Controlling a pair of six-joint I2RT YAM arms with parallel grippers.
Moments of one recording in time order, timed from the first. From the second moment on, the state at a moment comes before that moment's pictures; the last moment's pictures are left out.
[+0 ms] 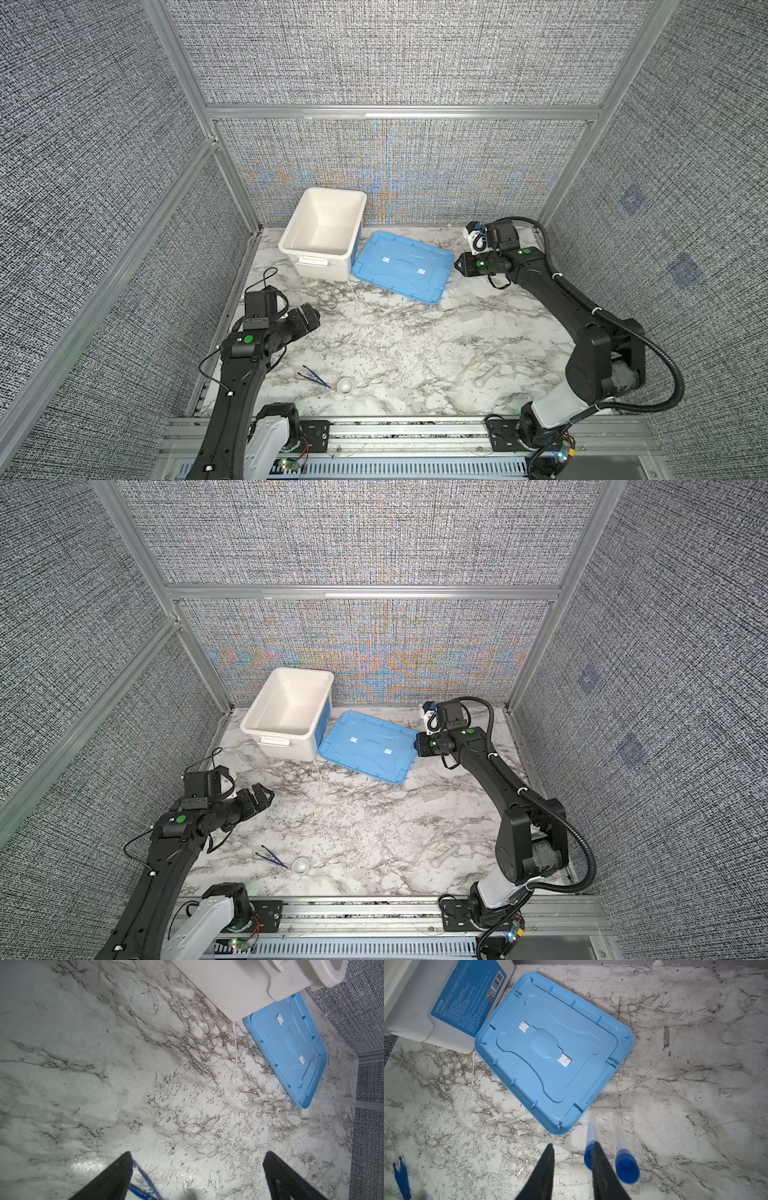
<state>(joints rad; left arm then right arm) 0.01 0.85 0.76 -0.83 0.26 -0.48 0.25 1.61 1.35 -0.61 -0.22 0.10</state>
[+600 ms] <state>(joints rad) 0.01 0.85 0.76 -0.83 0.26 -0.48 0.26 1.64 1.39 -0.61 -0.22 0.11</state>
